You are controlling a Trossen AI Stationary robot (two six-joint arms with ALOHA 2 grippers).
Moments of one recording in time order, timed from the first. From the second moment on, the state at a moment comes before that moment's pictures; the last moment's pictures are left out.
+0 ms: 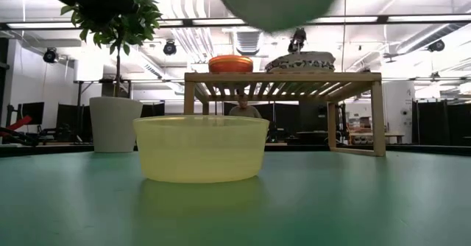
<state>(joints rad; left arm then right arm) -0.50 0.91 0.63 -0.18 -0.52 -0.17 0.49 1.81 2.04 -1.20 0.17 0.34</state>
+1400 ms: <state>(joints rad) -0.50 0.91 0.63 -0.17 -0.52 -0.22 -0.41 1.83 2.26 -1.56 0.39 -0.10</state>
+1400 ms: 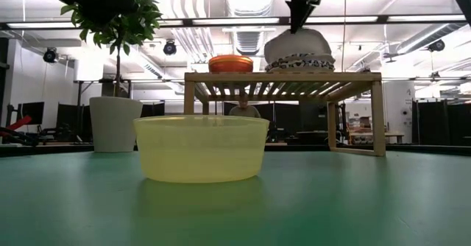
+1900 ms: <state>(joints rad) -0.50 1.03 0.63 -0.15 -0.52 -0.34 -0.09 1.65 2.21 -1.50 0.29 0.04</state>
